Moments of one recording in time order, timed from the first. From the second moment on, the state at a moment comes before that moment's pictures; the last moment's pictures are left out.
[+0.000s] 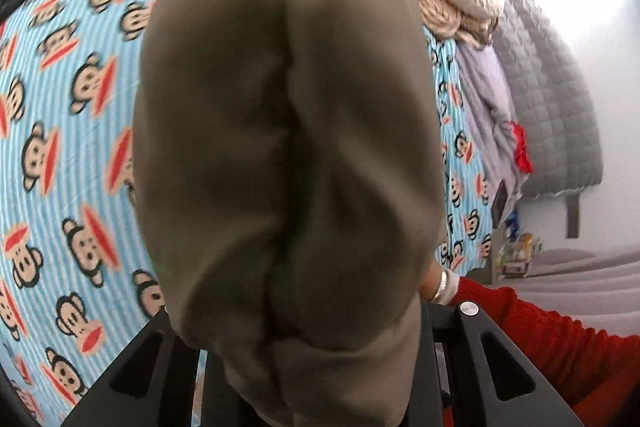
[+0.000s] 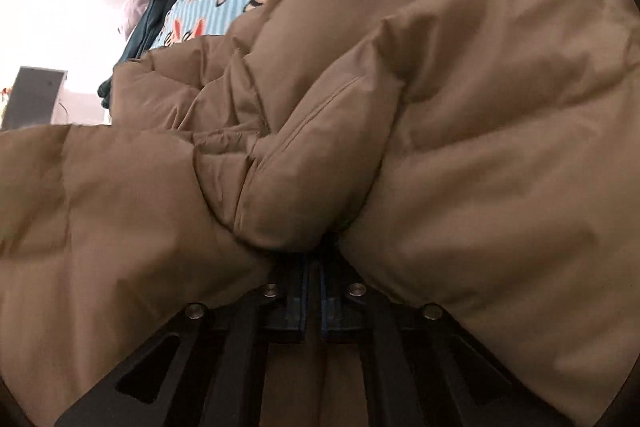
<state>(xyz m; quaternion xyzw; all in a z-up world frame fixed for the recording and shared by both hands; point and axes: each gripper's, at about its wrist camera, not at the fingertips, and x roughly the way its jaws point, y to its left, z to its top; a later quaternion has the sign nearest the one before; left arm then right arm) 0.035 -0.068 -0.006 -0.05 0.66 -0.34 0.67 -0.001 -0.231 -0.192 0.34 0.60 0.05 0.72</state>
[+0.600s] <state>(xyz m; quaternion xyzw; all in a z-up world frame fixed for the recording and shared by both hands) 0.033 -0.235 -0.056 -0.06 0.68 -0.43 0.59 -0.118 -0.386 -0.123 0.38 0.56 -0.04 0.73</state>
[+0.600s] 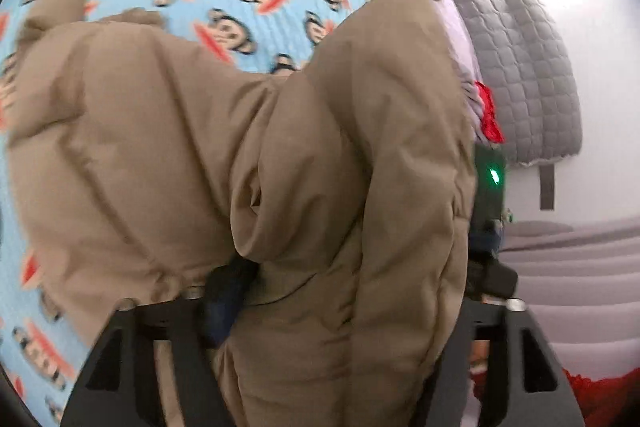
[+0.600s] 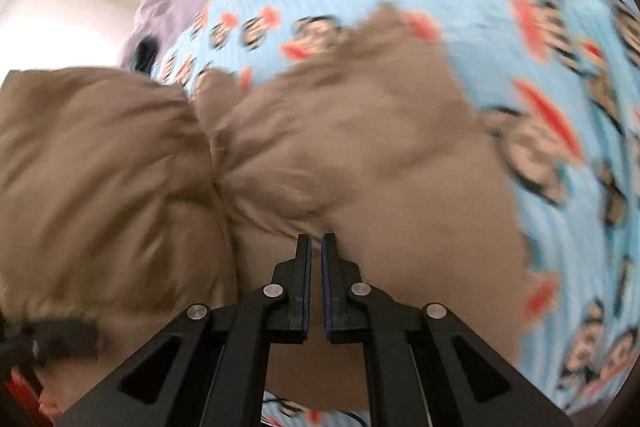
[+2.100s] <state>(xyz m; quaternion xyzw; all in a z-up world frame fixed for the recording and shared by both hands) 0.074 -0.270 -0.110 0.14 0.57 -0.28 0.76 -0.241 -0.399 -0.169 0.48 0.52 -0.10 0.70</state>
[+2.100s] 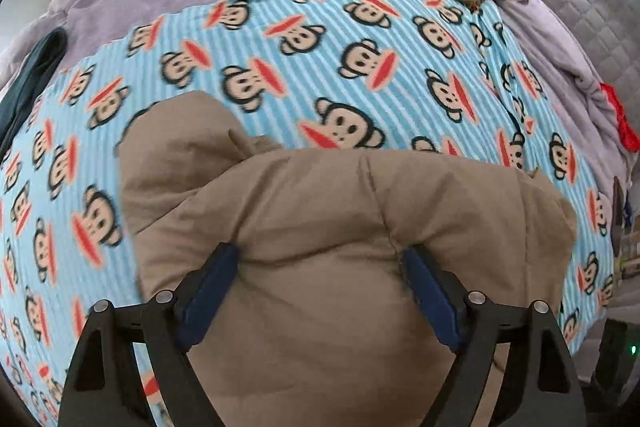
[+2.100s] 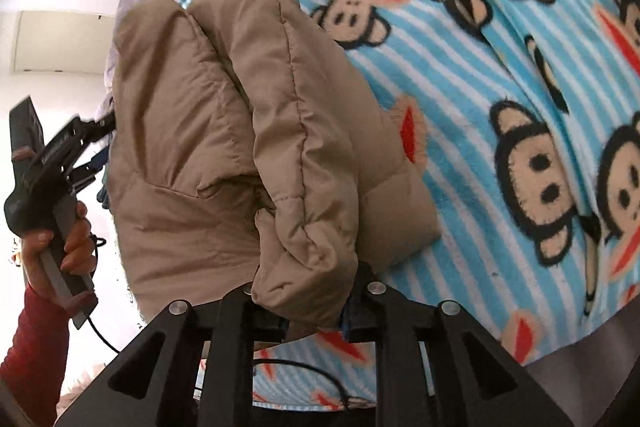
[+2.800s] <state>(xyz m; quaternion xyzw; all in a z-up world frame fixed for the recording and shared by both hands) 0.070 -0.283 -0.117 0.17 0.57 -0.26 0.76 -0.199 -0.445 -0.075 0.36 0.51 -0.11 0.77</state>
